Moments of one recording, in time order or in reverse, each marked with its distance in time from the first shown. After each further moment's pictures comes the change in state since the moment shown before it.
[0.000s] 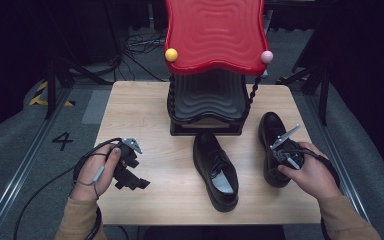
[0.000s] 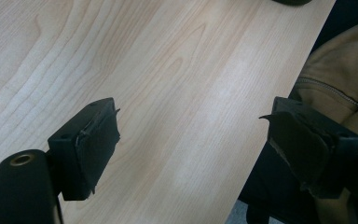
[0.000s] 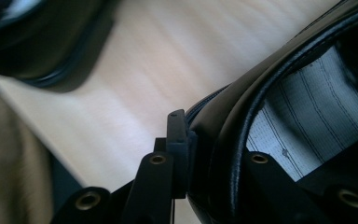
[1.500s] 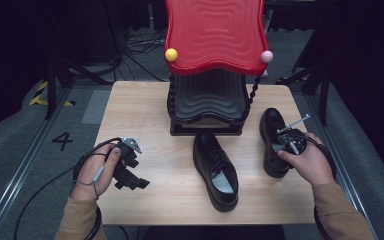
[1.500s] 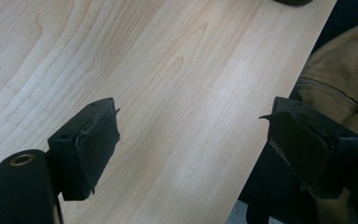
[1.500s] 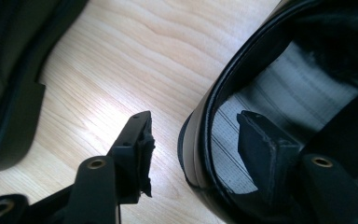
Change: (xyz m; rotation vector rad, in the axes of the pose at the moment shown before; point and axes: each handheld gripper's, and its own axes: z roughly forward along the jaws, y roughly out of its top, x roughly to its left) left arm 0.001 0.000 0.000 0.005 0.004 -0.001; right arm -0.057 0.003 0.022 -0.085 -0.030 0.264
